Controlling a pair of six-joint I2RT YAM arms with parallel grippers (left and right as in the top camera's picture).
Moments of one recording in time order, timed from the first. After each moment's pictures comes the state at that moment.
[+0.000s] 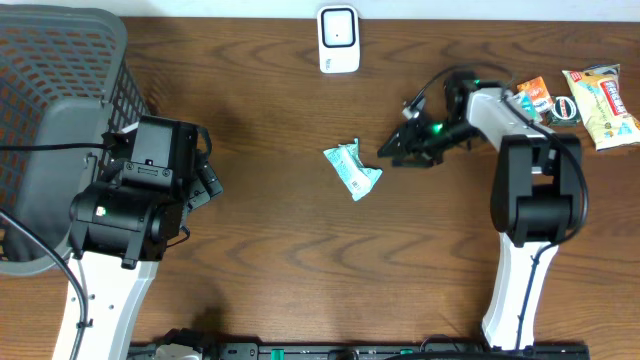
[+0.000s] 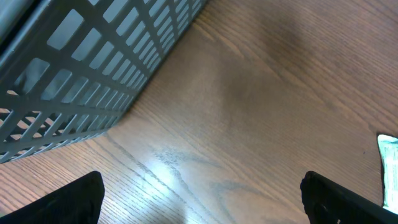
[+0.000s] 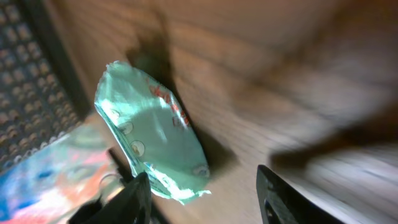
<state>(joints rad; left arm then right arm) -0.21 1.16 1.34 -1.32 -0.36 -0.67 0.05 2.29 1.66 -1.04 -0.84 0.02</state>
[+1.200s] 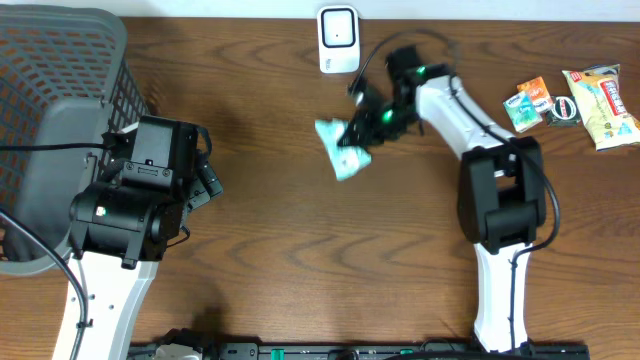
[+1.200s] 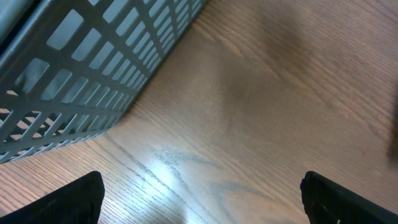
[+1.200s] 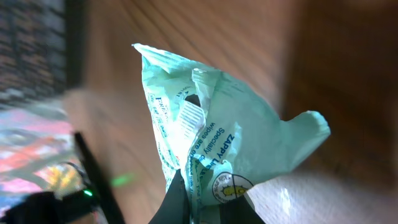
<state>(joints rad) -0.21 1.16 1.34 -1.32 -0.36 -0.67 0.25 2.30 1.87 -0.96 -0.87 -0.07</state>
